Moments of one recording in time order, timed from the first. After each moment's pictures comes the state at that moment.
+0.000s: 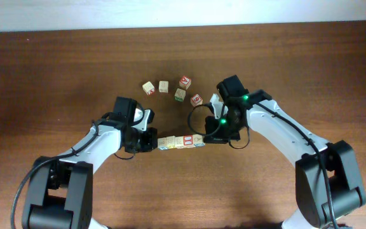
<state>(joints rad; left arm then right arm) -0.21 1.72 0.87 -0.48 0.45 -0.20 0.39 1.78 1.21 -0.85 -0.51 0.33</state>
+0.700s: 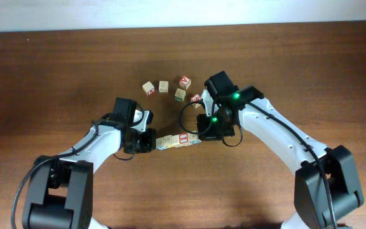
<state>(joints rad) -0.21 1.73 0.87 -0.48 0.43 -0.20 0.47 1.77 1.31 -0.92 -0.41 0.34</state>
